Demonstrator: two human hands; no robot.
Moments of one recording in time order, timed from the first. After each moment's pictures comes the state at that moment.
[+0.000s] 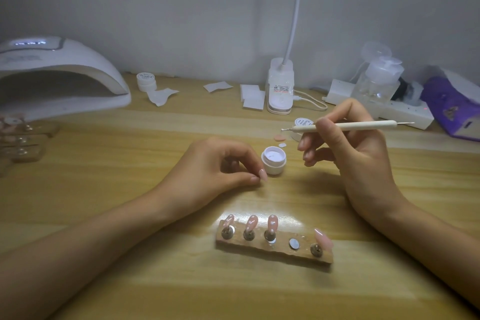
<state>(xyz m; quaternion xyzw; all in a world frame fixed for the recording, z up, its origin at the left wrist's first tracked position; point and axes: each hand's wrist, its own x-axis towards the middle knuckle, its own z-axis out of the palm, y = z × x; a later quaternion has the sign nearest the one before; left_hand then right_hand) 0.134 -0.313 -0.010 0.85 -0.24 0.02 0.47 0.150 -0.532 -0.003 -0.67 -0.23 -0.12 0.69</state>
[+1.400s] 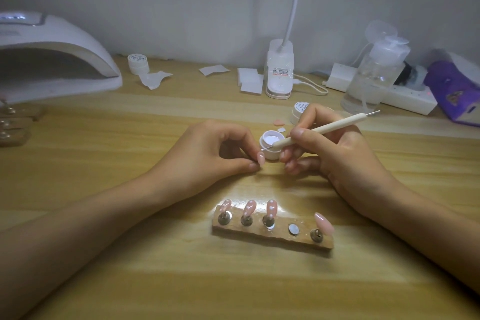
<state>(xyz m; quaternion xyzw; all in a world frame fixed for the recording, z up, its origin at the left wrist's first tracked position) 0.137 -0.316 -0.012 0.84 -0.24 0.00 0.49 0.139 -0.525 -0.005 -0.68 -0.18 0.06 0.71</state>
